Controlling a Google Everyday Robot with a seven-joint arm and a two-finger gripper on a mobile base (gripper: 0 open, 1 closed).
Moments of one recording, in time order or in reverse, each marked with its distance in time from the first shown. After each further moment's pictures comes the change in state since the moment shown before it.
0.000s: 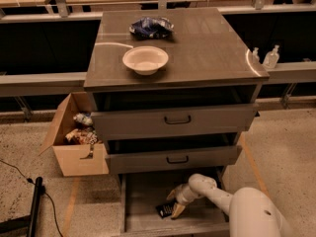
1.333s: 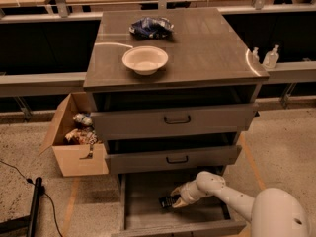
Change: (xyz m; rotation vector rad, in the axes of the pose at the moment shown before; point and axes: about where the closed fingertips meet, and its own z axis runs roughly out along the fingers) arm -0.023 0.002 -0.058 0.031 -0.035 0.014
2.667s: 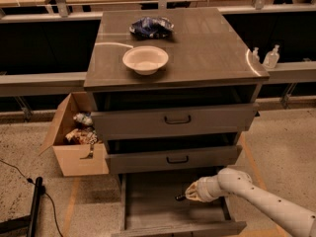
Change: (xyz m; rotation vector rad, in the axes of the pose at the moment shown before) arm -0.022 0.010 -0.139 0.096 0.017 0.016
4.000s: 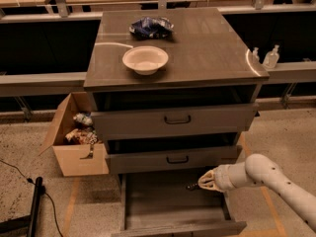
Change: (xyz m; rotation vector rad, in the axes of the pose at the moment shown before) arm -0.030 -0.023 -0.132 0.059 -0.093 -0.021
